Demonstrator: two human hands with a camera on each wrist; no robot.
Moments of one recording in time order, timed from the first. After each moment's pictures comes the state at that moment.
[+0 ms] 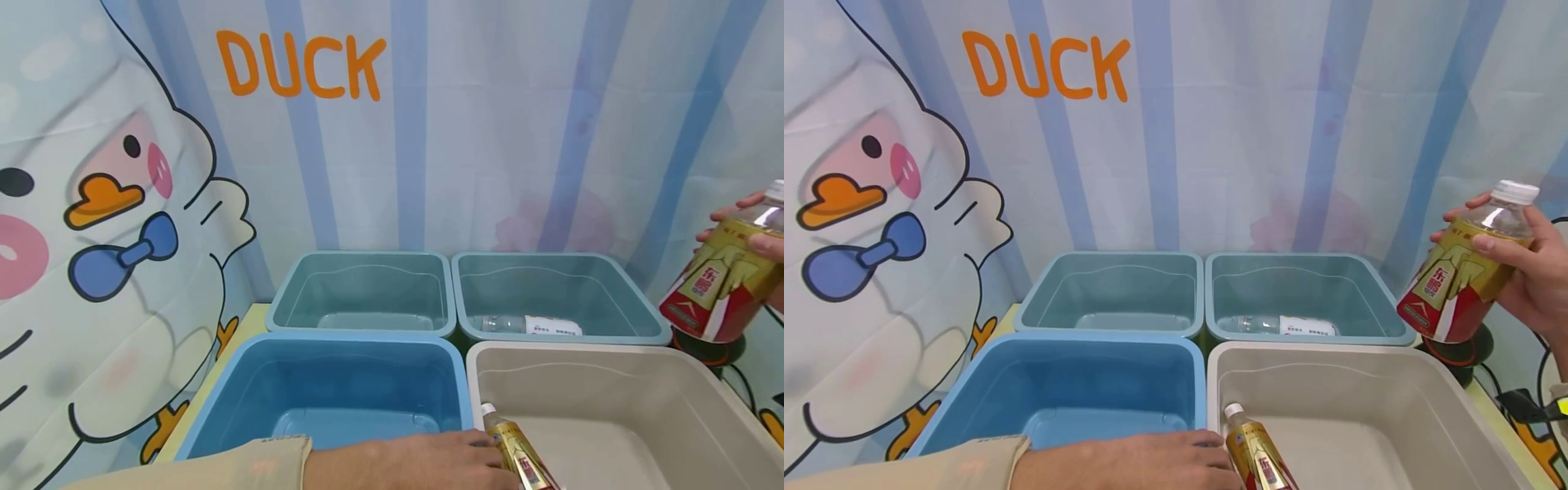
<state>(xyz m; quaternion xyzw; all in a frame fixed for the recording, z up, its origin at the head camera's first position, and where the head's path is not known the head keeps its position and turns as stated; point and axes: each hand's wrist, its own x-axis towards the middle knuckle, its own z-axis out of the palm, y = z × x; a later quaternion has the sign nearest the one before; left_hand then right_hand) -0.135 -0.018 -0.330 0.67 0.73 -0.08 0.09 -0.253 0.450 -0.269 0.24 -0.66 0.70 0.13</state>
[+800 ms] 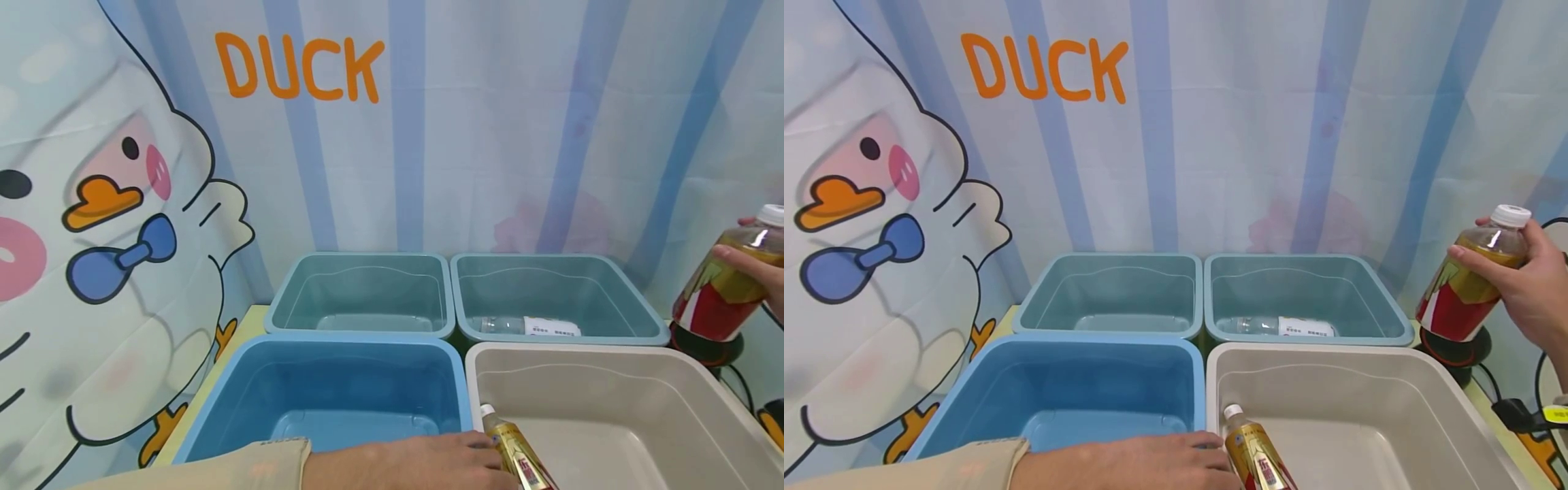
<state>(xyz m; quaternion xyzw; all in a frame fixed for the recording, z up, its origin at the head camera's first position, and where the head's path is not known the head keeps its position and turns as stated) -0.135 -0.020 -0.331 0.67 0.73 -0.06 0.09 -0.260 0.463 -0.300 0.02 -0.85 0.45 0.28</state>
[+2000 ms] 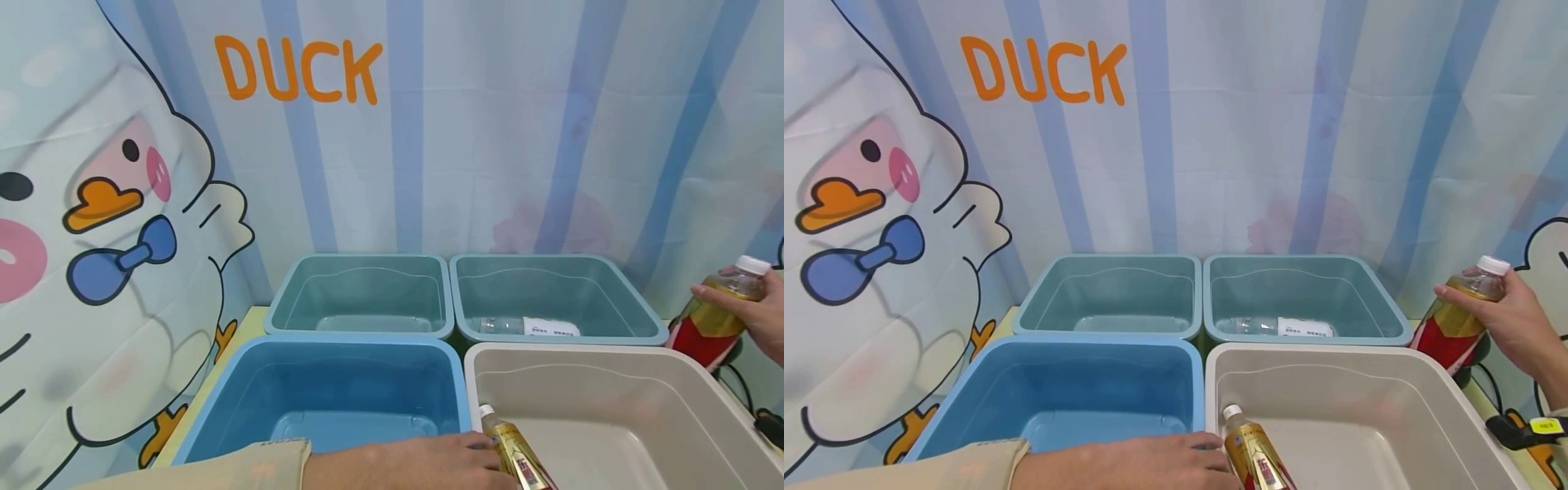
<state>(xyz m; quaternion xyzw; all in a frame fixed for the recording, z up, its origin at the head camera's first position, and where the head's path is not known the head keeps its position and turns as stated) -0.136 -0.018 -0.333 0.67 0.73 -0.08 0.10 -0.262 0.482 -0.357 -0.06 -0.88 0.45 0.17</state>
